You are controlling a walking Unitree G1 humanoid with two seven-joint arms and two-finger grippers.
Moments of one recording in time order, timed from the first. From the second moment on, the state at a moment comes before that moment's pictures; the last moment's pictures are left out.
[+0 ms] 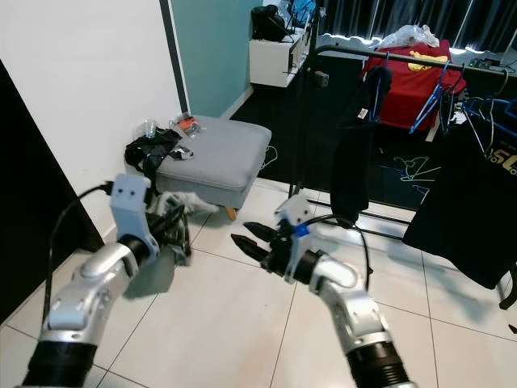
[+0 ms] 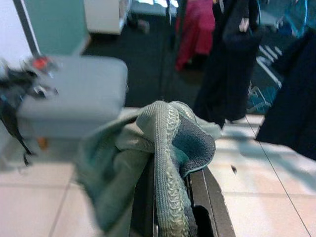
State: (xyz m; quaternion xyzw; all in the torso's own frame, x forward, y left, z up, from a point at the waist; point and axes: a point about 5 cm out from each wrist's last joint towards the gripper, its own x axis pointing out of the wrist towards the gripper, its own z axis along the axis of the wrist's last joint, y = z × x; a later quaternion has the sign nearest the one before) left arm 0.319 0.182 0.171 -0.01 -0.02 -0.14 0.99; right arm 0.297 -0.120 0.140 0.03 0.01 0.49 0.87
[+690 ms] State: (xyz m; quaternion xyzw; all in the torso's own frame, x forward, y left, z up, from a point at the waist) left arm 0.322 0.191 0.184 -0.03 -0.05 -0.17 0.98; right arm 0.288 -0.140 0.147 0.05 -0.01 0.51 0.86
